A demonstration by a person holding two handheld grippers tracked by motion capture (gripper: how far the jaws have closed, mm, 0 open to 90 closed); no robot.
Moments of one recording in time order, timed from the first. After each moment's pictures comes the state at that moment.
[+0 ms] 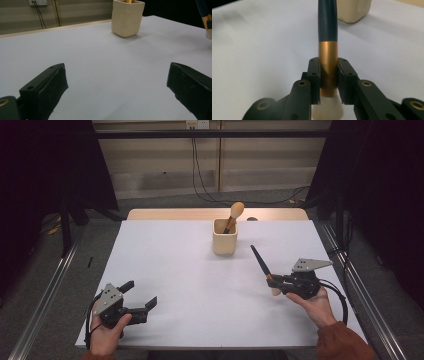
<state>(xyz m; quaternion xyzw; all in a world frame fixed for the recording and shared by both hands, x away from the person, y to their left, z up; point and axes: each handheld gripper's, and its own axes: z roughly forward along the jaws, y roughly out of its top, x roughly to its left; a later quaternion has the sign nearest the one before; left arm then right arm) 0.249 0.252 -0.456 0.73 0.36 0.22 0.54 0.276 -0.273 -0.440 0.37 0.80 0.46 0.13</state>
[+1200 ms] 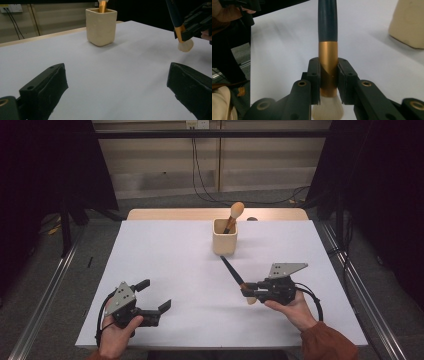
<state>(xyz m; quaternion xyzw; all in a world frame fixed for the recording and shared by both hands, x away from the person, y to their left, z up) 0.244 0.218 -0.442 0.74 0.30 0.19 0.57 0.271 -0.209 -0.433 0.27 0.82 0.51 0.05</state>
